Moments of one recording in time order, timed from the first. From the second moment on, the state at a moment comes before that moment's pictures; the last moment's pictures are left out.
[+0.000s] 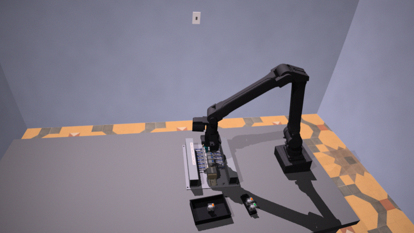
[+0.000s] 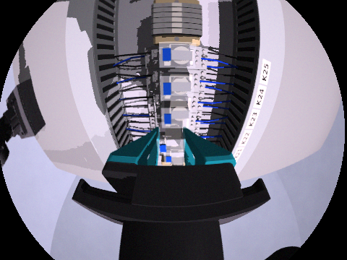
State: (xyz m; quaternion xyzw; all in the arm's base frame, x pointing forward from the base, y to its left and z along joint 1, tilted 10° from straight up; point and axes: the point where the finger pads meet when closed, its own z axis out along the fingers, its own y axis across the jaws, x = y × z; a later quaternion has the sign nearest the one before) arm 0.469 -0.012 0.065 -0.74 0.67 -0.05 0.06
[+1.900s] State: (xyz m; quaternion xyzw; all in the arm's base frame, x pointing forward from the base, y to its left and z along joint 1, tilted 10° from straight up) arm 0.478 -0.012 0.073 -0.74 0.66 -0.06 0.06
